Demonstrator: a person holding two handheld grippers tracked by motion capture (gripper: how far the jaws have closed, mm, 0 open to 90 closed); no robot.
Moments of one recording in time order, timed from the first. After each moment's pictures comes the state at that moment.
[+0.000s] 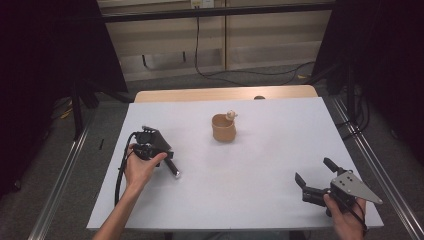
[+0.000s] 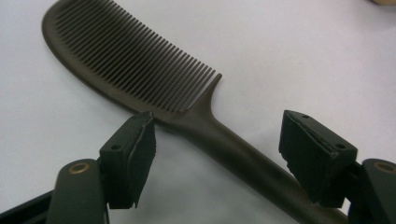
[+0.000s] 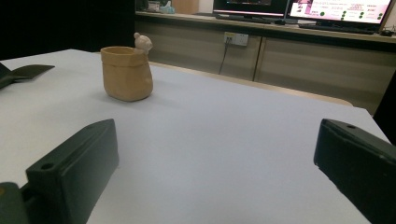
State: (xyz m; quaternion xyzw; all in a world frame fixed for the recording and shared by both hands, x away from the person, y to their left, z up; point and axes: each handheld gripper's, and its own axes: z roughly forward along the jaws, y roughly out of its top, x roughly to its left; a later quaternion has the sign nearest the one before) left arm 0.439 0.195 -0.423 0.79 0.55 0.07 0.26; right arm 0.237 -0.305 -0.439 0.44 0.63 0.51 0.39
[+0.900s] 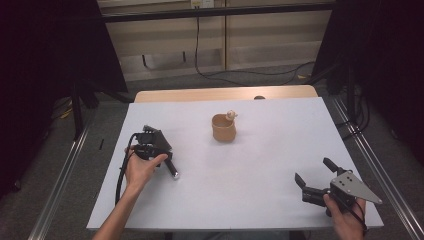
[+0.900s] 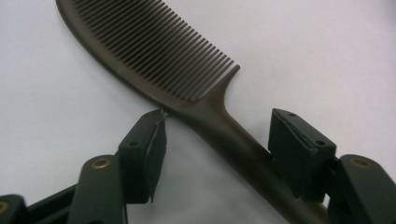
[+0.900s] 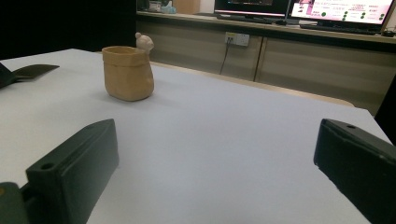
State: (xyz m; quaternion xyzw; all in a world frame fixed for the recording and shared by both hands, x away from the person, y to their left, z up) left arm 0.441 0.192 -0.426 0.78 0.57 0.06 0.23; right arm 0.237 -0.305 -0.439 0.44 0.63 0.51 0.39
